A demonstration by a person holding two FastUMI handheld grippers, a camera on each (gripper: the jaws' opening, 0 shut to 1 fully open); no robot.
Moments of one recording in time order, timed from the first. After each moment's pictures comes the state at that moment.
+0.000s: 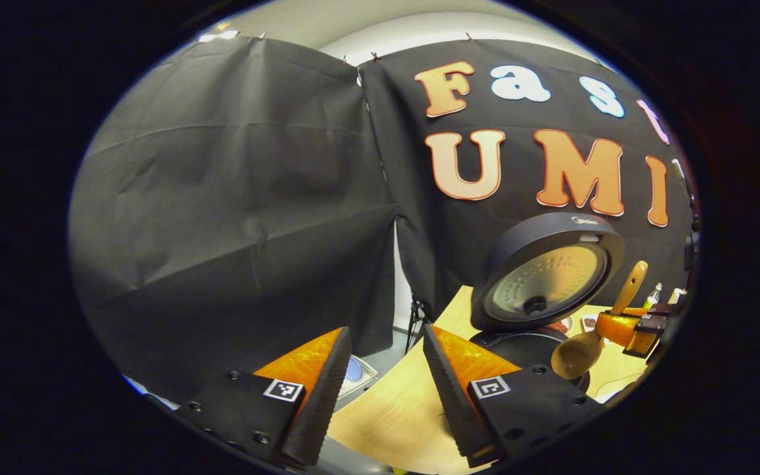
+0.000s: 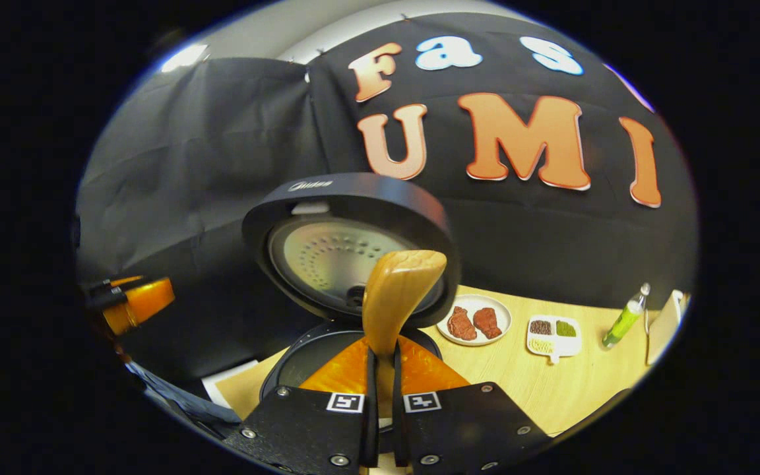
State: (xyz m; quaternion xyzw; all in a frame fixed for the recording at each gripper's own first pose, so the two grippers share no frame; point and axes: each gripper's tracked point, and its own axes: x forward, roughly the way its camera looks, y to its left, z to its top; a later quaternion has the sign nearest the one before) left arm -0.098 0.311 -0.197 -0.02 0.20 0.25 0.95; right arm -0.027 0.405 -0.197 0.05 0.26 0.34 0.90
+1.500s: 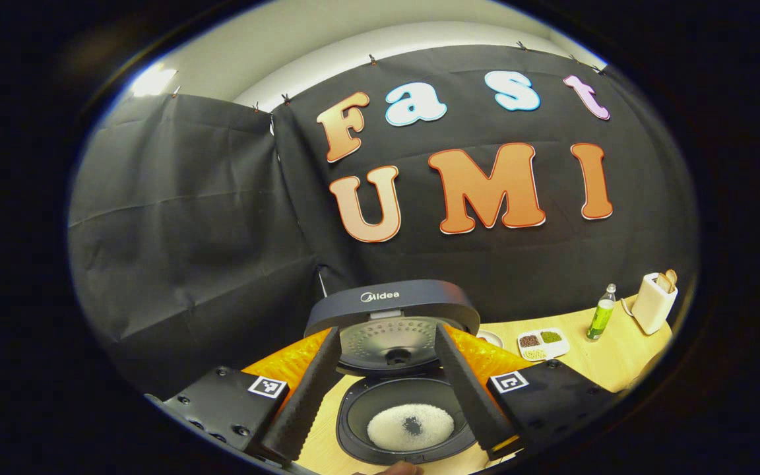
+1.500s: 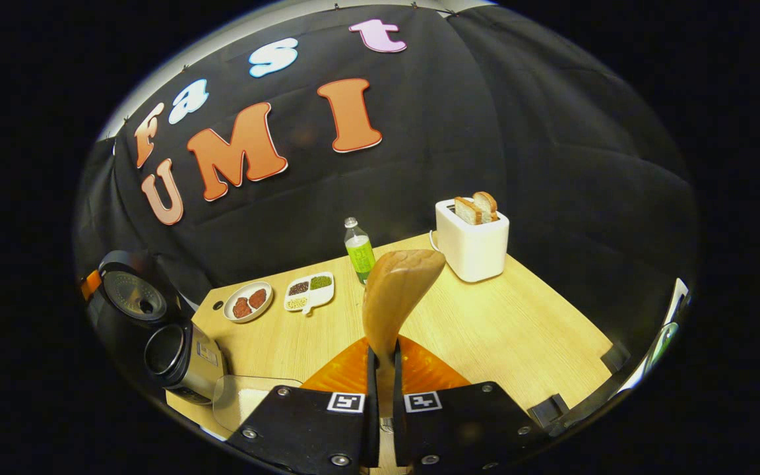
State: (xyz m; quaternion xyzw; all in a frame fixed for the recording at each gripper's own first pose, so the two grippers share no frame) left arm 0.002 0.137 -0.119 0.06 0.14 0.14 0.98; right arm -0.065 -0.031 -0.277 0.13 0.33 -0.05 0.93
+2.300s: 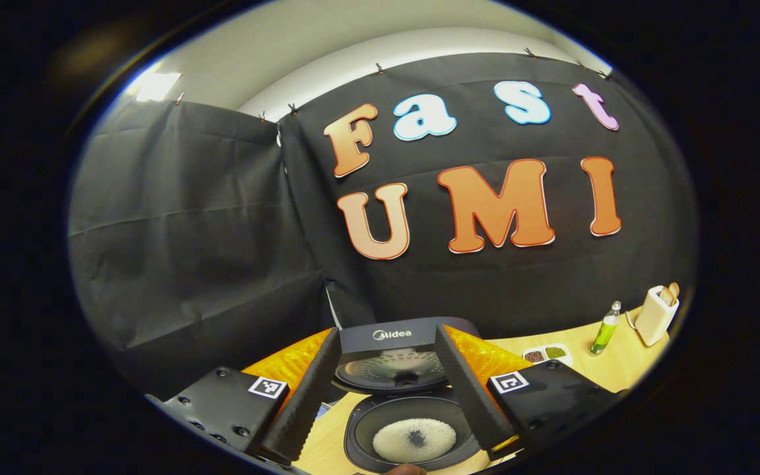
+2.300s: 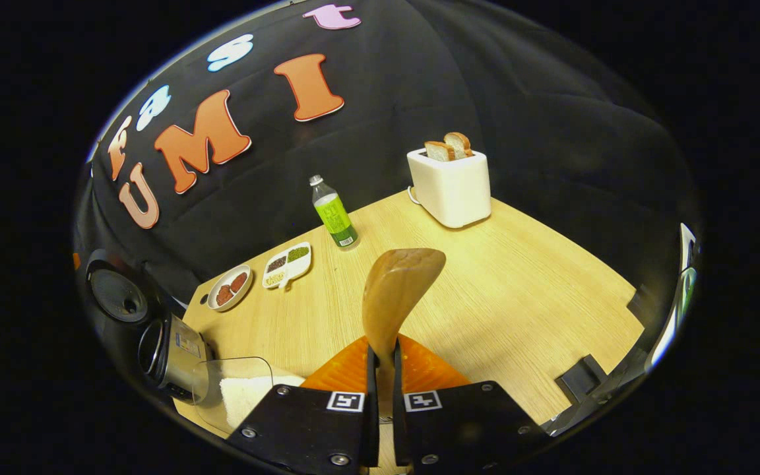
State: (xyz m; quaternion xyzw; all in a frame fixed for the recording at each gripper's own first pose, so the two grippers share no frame) left arm 0.024 0.159 -0.080 0.05 0.12 0.17 0.98; right arm -0.095 -0.038 -0.354 0.18 0.38 -0.09 0.90
